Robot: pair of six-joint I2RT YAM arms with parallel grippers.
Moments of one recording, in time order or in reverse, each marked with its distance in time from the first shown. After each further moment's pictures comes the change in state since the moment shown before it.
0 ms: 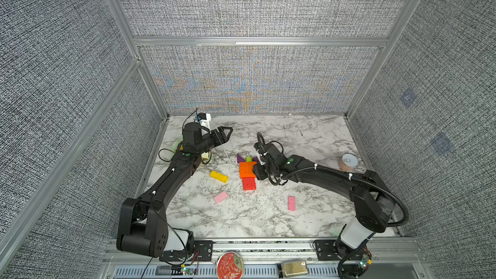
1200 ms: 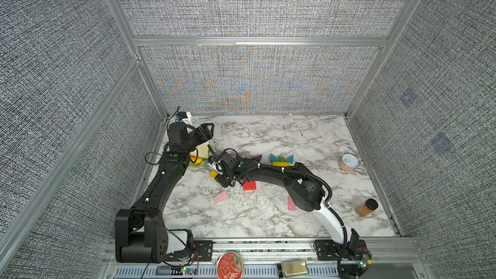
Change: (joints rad) left arm 0.121 -0.038 0.003 -0.065 -0.119 0.066; right arm 0.132 0.655 0.621 -0.037 -0.066 -0.289
